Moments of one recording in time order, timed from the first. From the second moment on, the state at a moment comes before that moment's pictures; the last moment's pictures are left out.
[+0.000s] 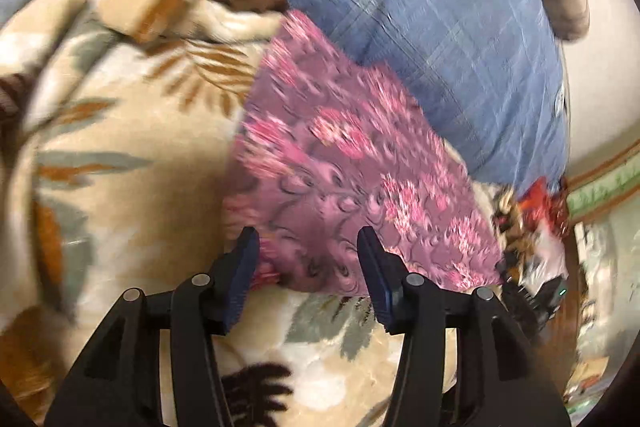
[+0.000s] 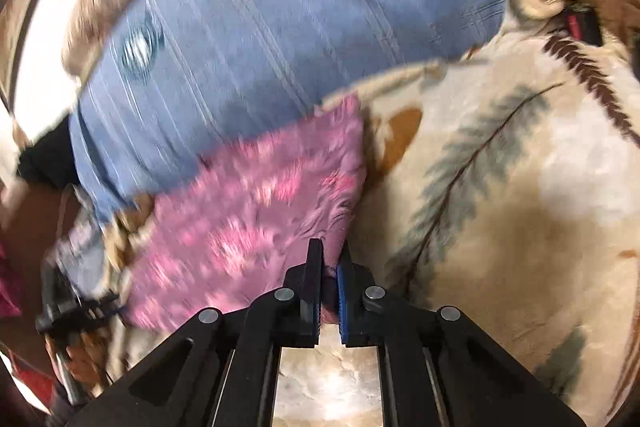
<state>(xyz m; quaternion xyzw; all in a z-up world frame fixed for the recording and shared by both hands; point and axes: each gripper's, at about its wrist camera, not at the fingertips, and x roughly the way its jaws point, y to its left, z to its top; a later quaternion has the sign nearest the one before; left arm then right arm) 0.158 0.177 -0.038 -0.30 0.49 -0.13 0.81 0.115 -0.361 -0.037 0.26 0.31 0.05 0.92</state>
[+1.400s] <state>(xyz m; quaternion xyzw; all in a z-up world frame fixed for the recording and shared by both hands) 0.145 0.216 -0.073 -0.40 0.48 -0.02 0.78 0.126 -0.306 -0.086 0.43 0.35 0.11 0.83</state>
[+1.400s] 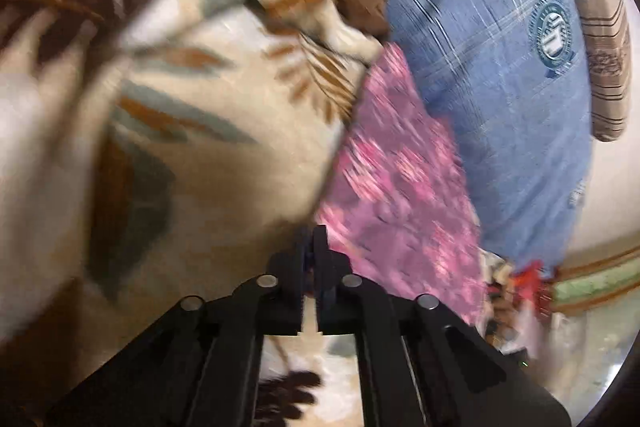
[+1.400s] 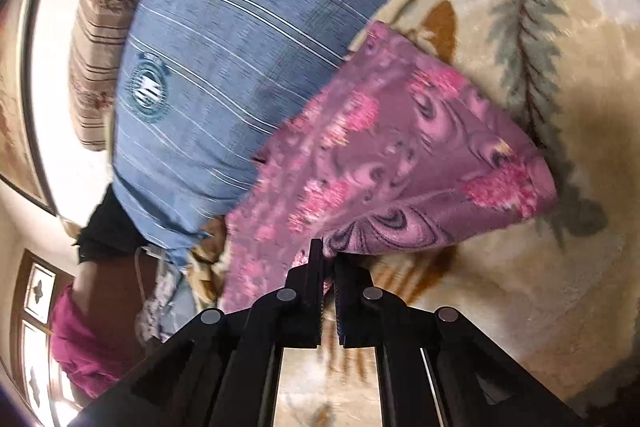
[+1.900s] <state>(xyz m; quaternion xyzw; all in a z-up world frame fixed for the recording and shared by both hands) 0.171 0.147 -0.024 -0.26 0.46 -0.07 0.84 0.104 -0.348 -0.037 0.38 0.25 0.04 0.89</state>
